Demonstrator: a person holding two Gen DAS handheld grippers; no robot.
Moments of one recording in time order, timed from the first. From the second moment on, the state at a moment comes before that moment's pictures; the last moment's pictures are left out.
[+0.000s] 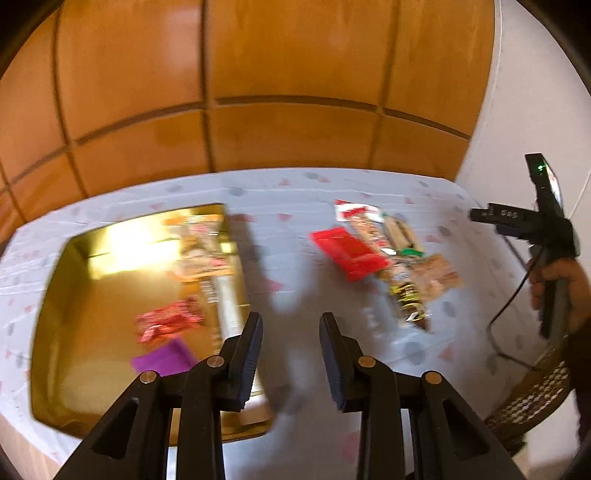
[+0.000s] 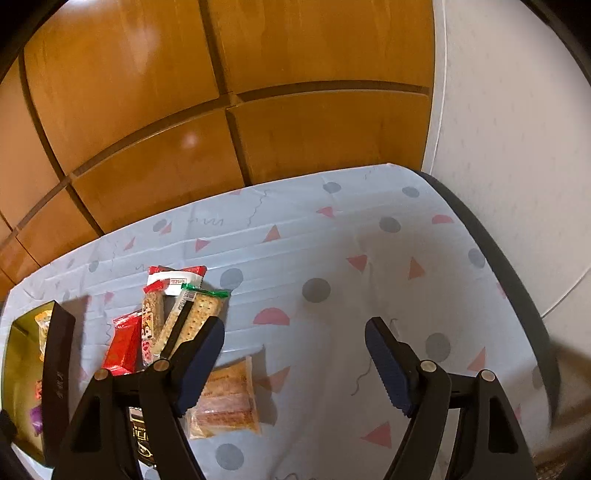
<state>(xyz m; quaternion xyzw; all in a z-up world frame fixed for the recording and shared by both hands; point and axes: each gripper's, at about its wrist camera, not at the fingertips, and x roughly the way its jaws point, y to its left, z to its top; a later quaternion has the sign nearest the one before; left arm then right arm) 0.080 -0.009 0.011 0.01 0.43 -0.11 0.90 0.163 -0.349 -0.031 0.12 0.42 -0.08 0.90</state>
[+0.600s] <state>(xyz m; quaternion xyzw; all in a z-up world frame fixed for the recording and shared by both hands) 0.204 -0.099 -0.054 -0.02 0.55 -0.13 0.83 0.160 -0.345 -0.027 0.15 0.42 -0.04 0.90</state>
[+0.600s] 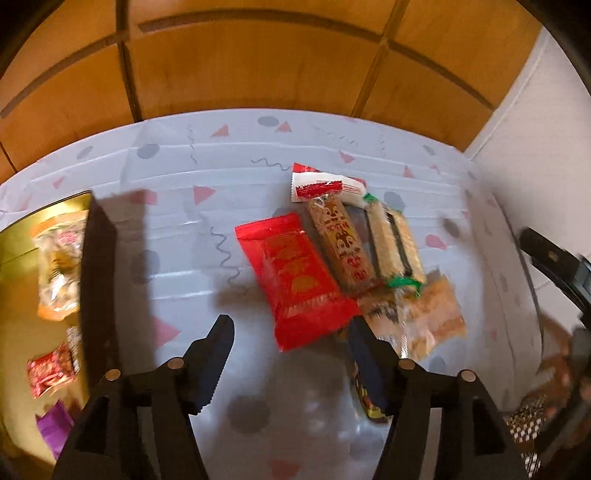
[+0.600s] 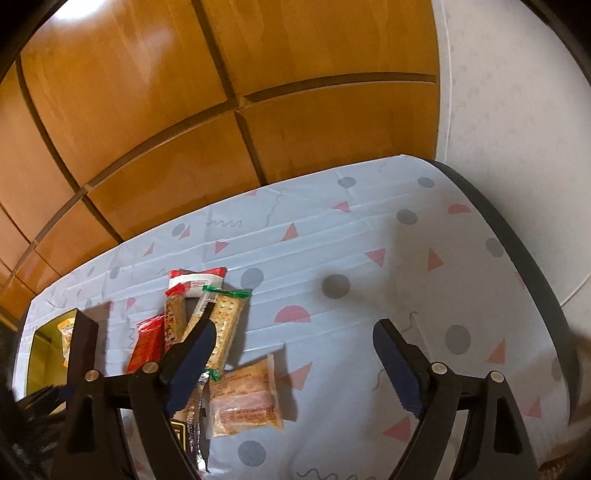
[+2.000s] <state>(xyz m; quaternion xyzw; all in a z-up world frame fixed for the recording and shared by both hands) 0.089 -0.079 -0.092 0.08 0.48 -0.14 0.86 0.171 -0.330 -0.056 0.12 0.48 -0.03 0.87</state>
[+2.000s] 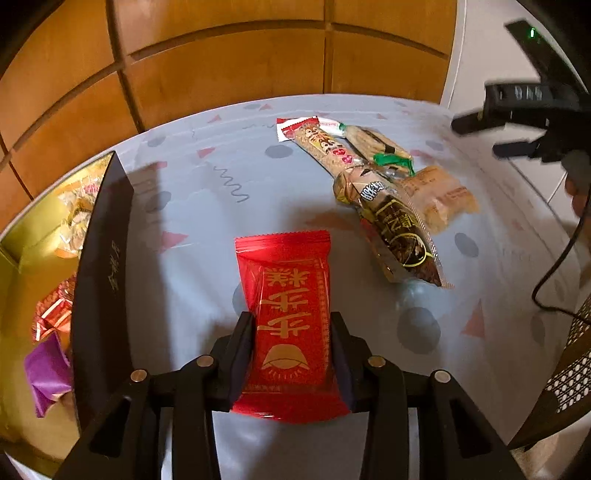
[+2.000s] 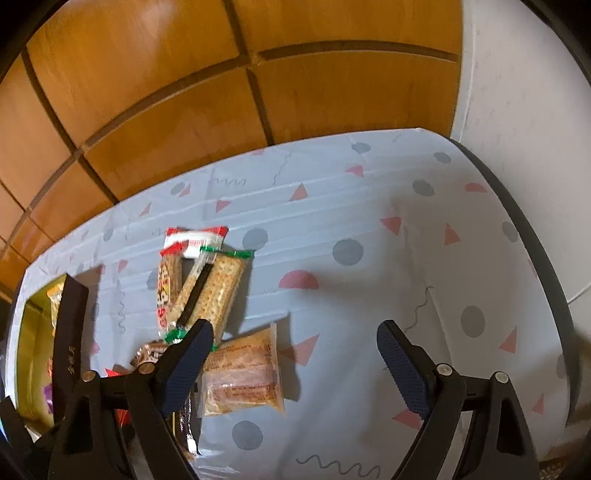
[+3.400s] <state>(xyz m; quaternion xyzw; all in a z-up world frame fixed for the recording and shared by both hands) 0.089 -0.071 -0.096 0.05 0.46 -0.18 0.87 0.126 -0.311 -0.090 0.18 0.63 0.05 0.75</state>
